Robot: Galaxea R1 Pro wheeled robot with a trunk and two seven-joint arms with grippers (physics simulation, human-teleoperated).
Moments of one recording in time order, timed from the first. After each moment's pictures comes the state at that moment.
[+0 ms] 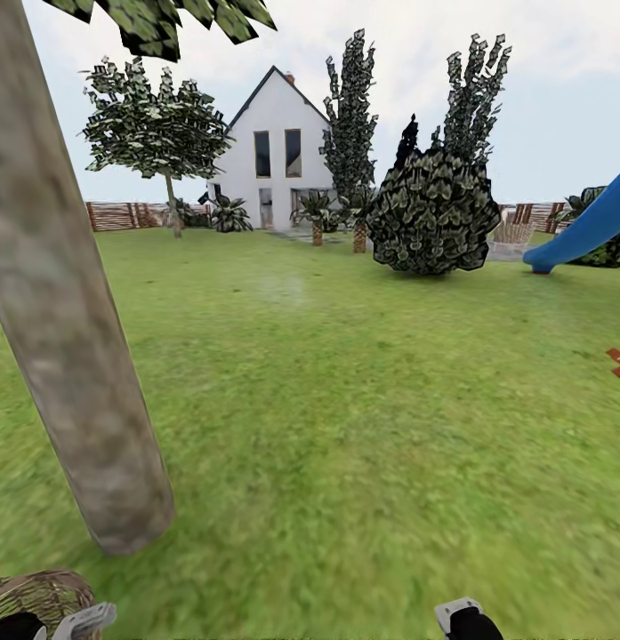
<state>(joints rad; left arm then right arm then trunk) -0.16 0.30 0.19 -0.91 0.20 0.97 -0.19 -0.14 -0.06 0.15 -1.05 0.03 0.98 -0.06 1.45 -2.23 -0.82</state>
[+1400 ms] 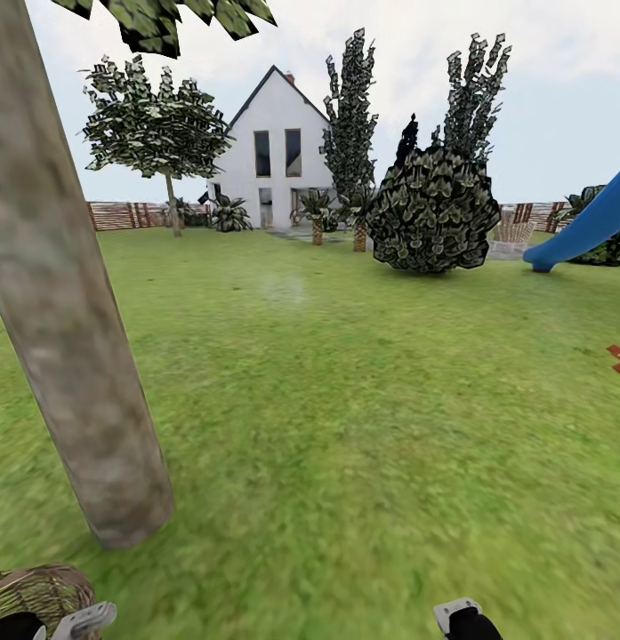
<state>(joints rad) -0.16 0.30 0.19 -0.91 0.19 0.97 -0.20 -0.14 -0.06 0.15 -1.05 0.04 0.98 -0.06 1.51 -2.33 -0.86</state>
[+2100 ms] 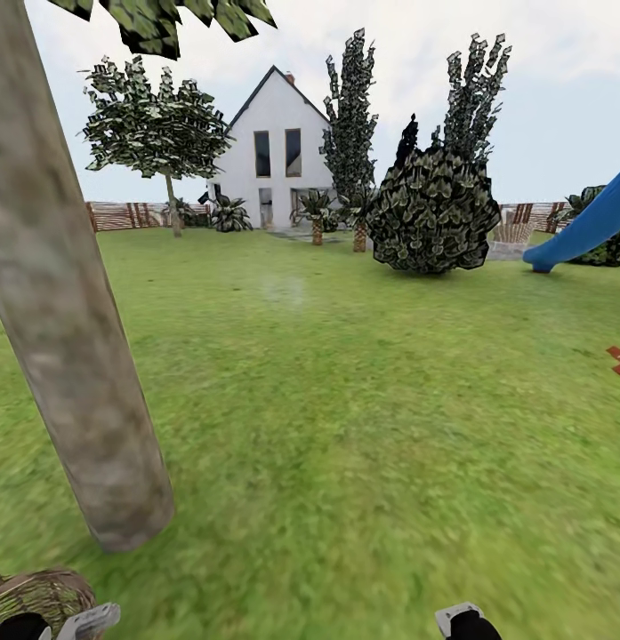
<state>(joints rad) -0.16 0.29 0.19 -0.91 0.18 0.97 -0.19 -0.14 -0.06 0.15 -1.03 0.04 0.97 -0.06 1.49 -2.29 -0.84</state>
